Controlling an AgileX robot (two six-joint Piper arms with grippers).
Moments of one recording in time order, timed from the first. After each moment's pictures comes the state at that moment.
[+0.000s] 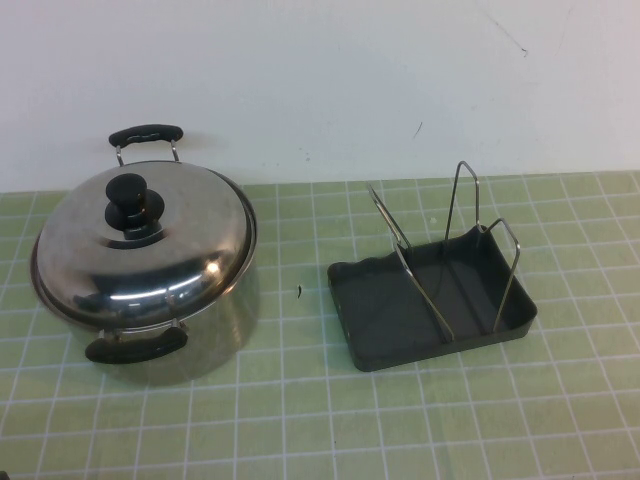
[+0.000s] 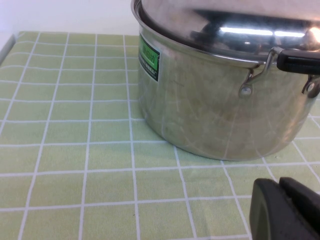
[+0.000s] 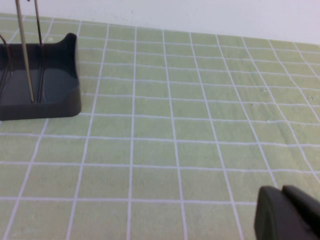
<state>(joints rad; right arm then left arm) -0.02 -0.01 0.02 -0.04 0.43 -0.07 -0.07 -0.01 0.02 -0.07 0.34 -0.09</state>
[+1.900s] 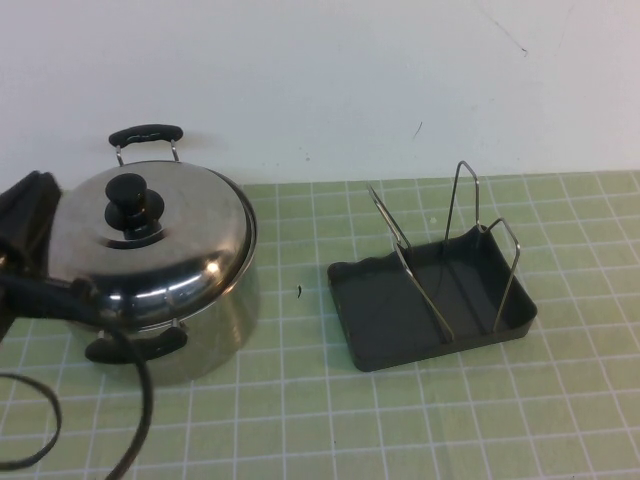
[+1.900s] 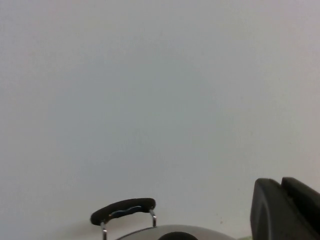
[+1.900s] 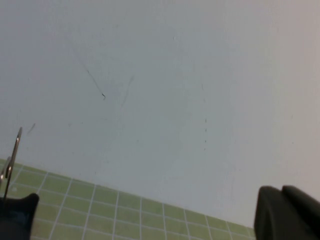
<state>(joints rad) -0.02 0.15 -0.27 -0.02 0.17 -0.31 -0.07 0.95 -0.35 0.31 -0.73 -0.36</state>
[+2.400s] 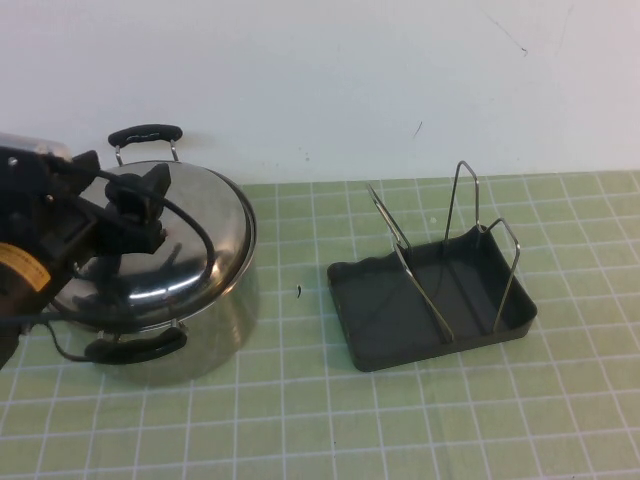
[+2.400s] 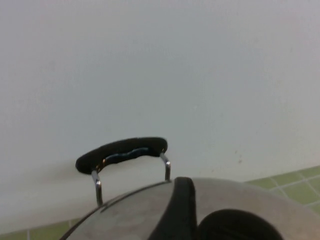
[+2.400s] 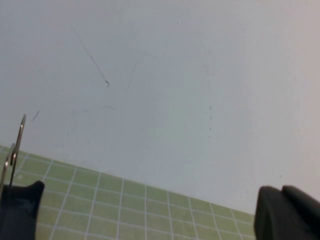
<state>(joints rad) -0.02 0.15 -0.27 -0.02 0.20 -0.31 -0.07 1.43 -0.63 0.42 -0.72 -0.40</state>
